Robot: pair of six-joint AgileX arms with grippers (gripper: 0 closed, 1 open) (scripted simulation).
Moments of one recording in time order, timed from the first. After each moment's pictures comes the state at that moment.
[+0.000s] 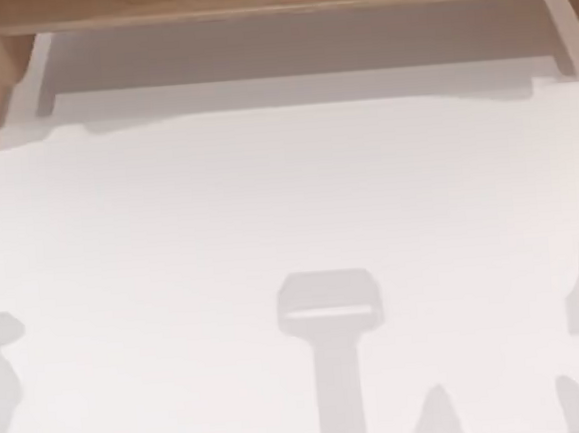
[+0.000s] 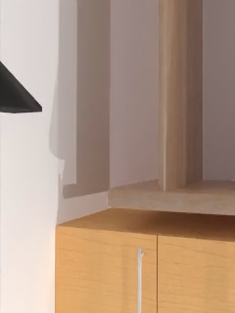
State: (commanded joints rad) left arm 0.73 1.68 0.79 0.60 0.47 1.65; right arm 0.00 0.00 0.00 0.00 0.00 0.00
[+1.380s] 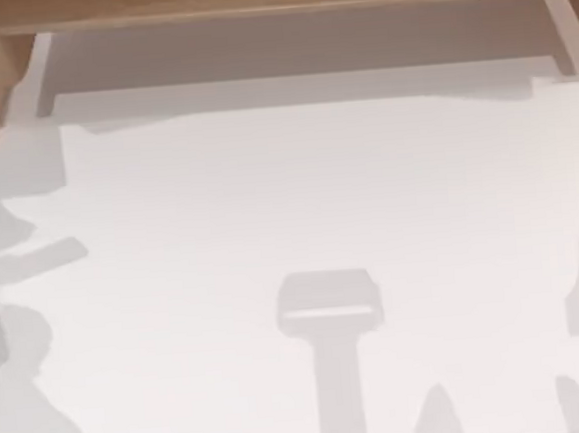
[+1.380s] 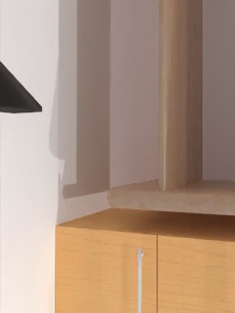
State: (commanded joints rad) left arm 0.51 1.90 0.94 0.65 0.53 1.74; right arm 0.00 0.00 0.00 0.00 0.00 0.00
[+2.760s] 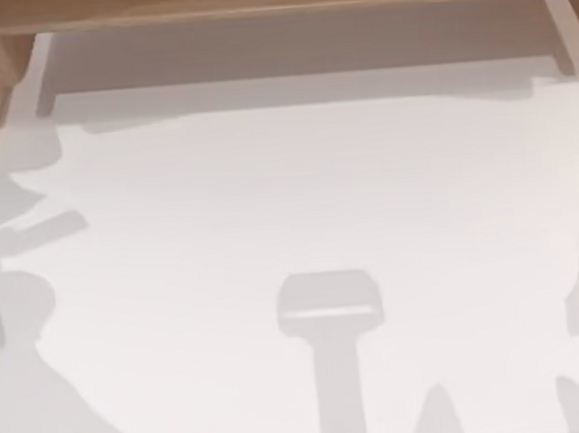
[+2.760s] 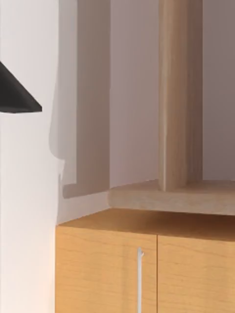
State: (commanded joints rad) left arm 0.47 1.99 1.05 0.63 0.50 1.73; right arm 0.00 0.00 0.00 0.00 0.00 0.00
